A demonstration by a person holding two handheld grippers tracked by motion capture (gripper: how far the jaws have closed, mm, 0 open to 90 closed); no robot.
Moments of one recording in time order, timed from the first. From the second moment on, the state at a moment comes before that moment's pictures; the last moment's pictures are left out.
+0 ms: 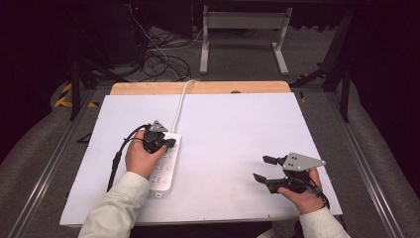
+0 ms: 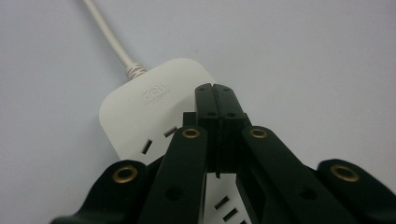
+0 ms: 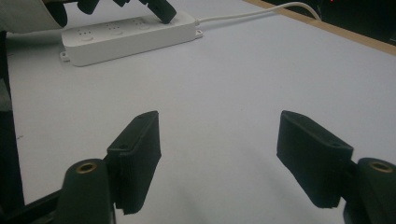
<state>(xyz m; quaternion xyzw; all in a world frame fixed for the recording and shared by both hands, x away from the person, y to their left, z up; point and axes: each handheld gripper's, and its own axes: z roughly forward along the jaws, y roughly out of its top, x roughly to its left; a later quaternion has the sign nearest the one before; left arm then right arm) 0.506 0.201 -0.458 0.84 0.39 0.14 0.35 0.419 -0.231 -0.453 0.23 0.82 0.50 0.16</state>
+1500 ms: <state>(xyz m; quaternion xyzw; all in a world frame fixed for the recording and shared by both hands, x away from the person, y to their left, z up) 0.450 0.226 -0.399 0.80 0.35 0.17 0.46 0.417 -0.234 -0.453 0.24 0.81 0.50 0.17</state>
